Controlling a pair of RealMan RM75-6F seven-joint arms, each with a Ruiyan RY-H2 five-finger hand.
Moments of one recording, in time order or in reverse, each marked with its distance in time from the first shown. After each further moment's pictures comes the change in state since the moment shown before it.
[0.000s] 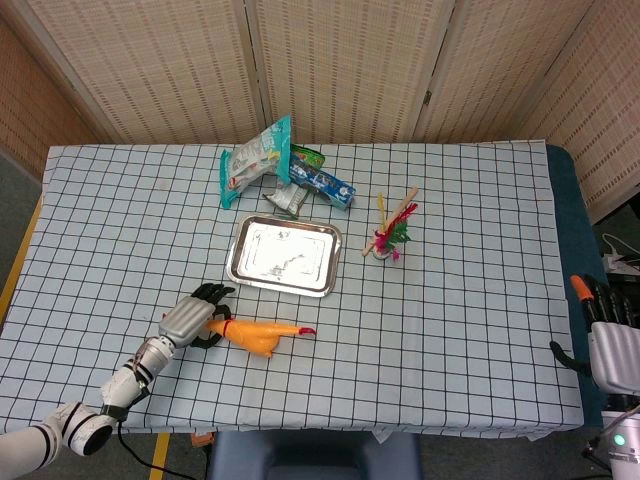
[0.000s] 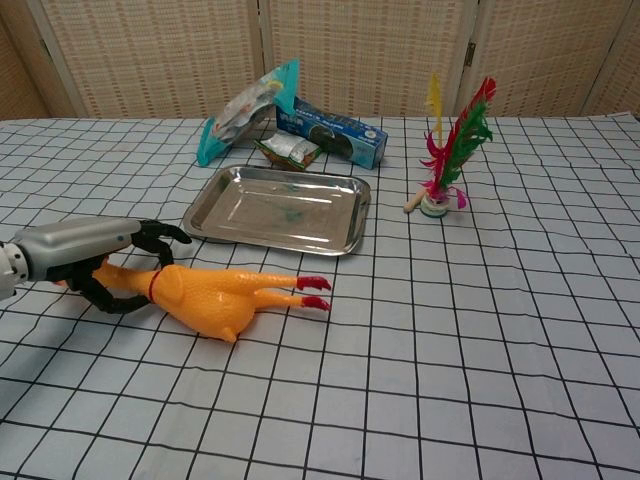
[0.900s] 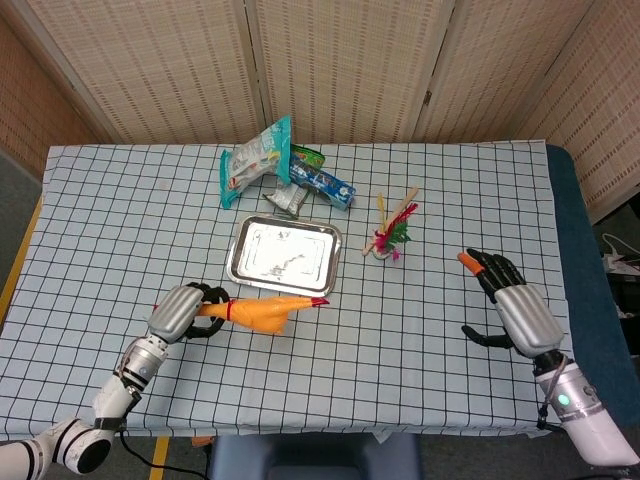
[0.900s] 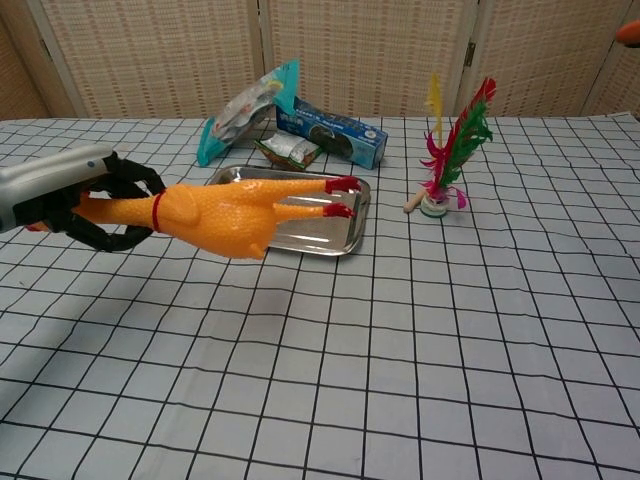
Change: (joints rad) left arm 0.050 0.105 -0.064 -0.288 -0.103 0.153 0.023; right arm 0.278 0.184 0.057 -0.325 -0.099 -0.351 0.113
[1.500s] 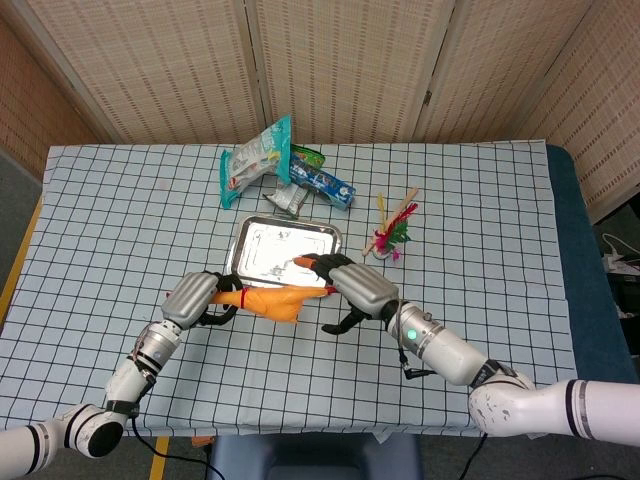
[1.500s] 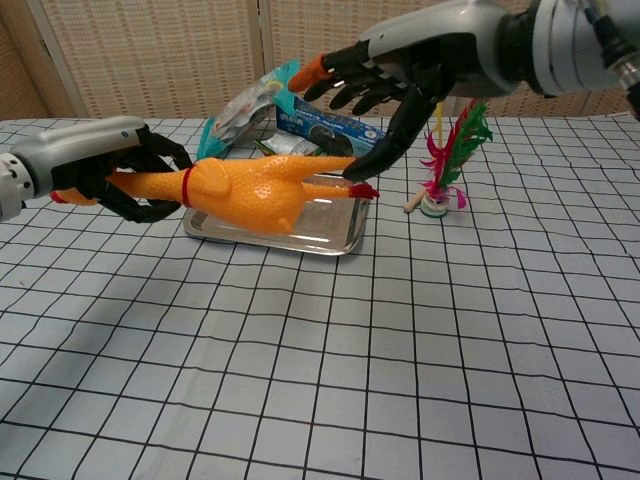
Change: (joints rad) left arm -0.077 0.032 -0.074 -0.094 -0.158 -0.088 0.132; right arm 0.687 -0.181 0.114 -0.042 0.734 -0.465 -0.196
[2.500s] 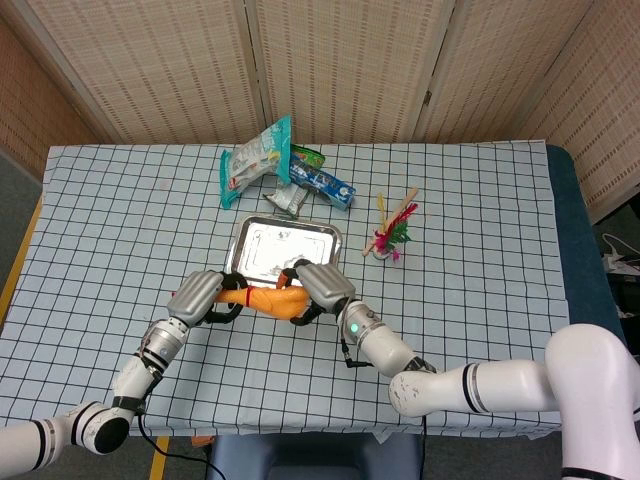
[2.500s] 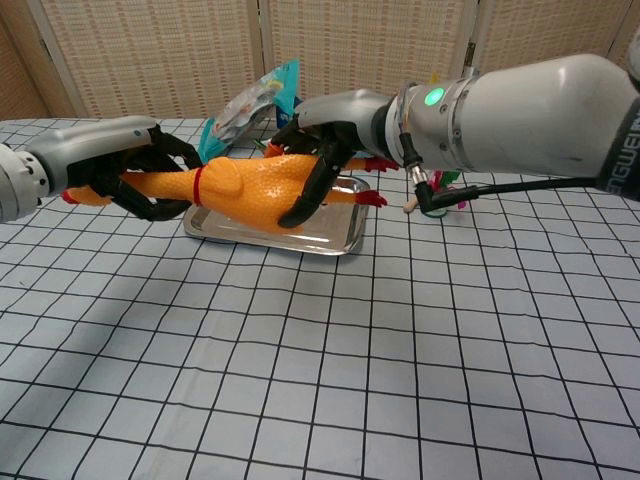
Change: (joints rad) left arm -0.029 -0.009 -0.006 -0.021 -0.059 -0.008 0.021; right arm 0.197 -0.342 -0.062 0.260 0.277 0.190 -0.157
